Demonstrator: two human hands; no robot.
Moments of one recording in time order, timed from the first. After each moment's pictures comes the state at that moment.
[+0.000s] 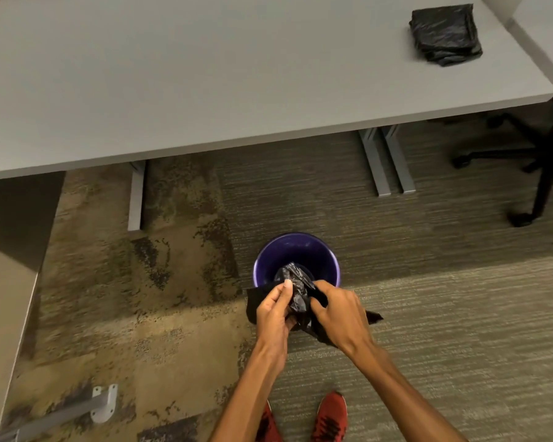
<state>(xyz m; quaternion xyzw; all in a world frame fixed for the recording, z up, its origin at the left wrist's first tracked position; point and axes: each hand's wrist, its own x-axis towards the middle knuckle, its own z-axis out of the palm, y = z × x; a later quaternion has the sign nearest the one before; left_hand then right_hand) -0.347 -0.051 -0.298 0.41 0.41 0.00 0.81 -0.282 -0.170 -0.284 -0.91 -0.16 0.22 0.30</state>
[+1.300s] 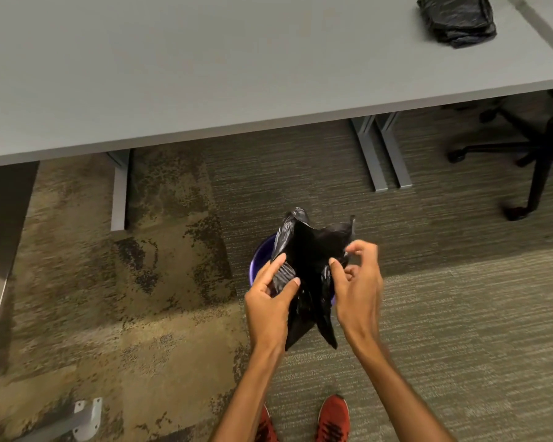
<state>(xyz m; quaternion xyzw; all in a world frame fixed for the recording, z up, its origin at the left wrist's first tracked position) -0.326 -0.025 -0.298 0.61 0.37 0.09 0.70 -0.262 -0.139 -0.293 -0.86 0.01 0.01 0.51</state>
